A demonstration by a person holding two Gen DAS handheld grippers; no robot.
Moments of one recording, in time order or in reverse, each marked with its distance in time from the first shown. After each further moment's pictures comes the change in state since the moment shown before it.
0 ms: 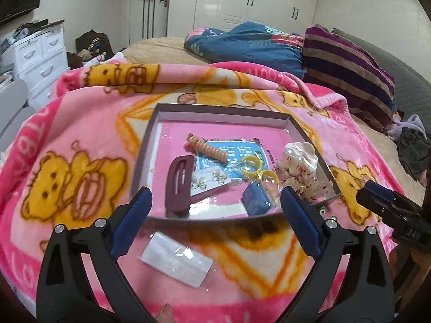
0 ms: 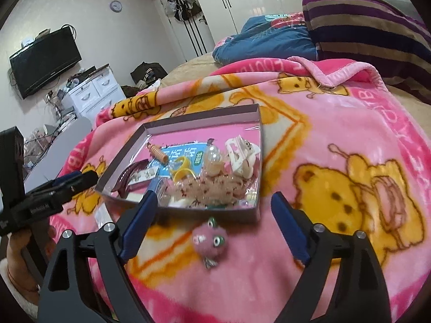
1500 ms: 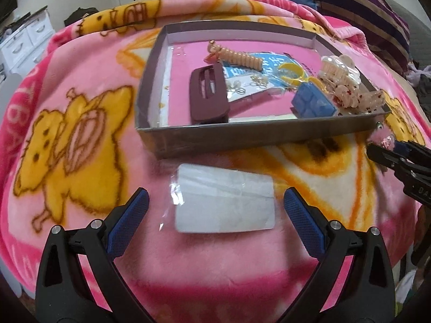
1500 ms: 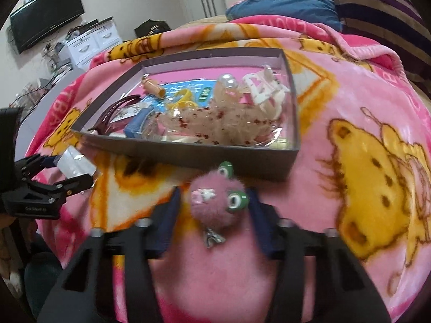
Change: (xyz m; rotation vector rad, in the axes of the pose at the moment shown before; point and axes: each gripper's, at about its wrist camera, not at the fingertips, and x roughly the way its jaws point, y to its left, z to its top) left arm 0.057 0.030 -0.060 0.123 0.280 0.070; right arm 0.067 0.017 -0.046 -0.133 0.195 -0.028
